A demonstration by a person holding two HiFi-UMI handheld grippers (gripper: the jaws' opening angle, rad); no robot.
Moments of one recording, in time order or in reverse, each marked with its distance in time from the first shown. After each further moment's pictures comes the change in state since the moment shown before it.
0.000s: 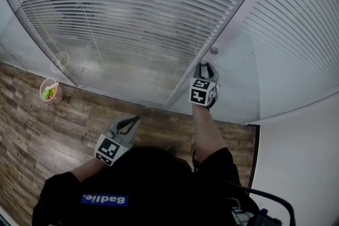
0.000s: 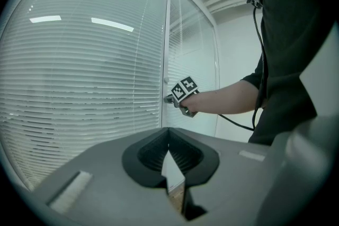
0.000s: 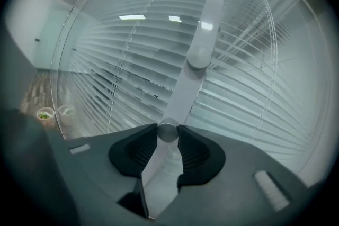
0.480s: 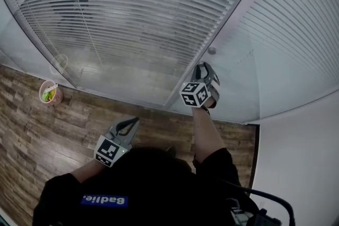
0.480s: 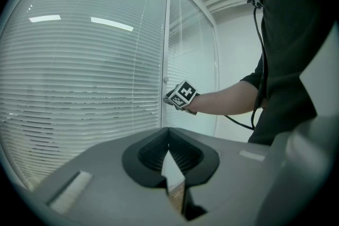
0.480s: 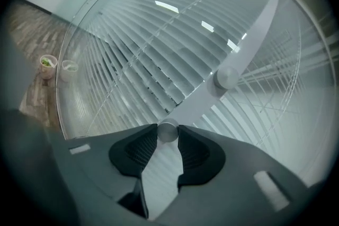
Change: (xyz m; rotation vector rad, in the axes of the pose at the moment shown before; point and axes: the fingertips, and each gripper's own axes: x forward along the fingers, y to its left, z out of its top) left arm 0.001 -0.001 -0.001 0.001 0.004 -0.006; right arm 0.001 0.006 -0.002 -0.423 0.019 -0.093
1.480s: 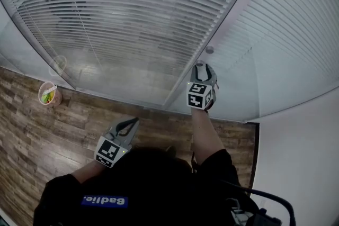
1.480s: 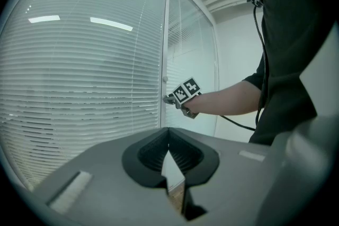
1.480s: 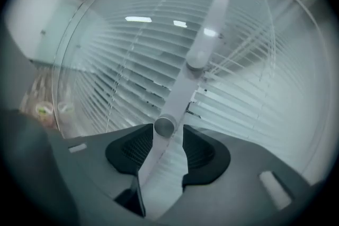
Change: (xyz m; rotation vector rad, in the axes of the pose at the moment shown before) left arm 0.007 0.000 -0.003 0.007 0.006 0.002; right arm -0.002 -0.003 -0.010 0.360 -0.068 0.072
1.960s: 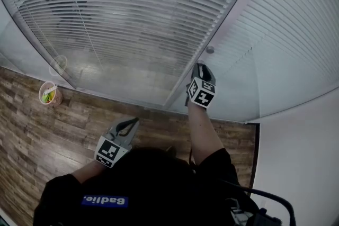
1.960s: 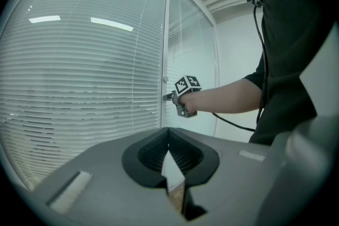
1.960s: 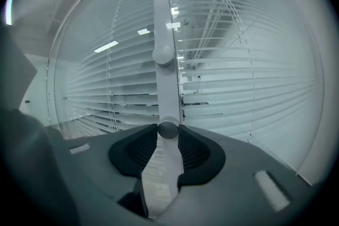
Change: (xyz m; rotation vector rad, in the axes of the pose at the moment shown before) left arm -0.005 -0.002 0.002 -0.002 -0.002 0.001; right arm -0.001 -0.005 0.005 0.502 -0.046 0.076
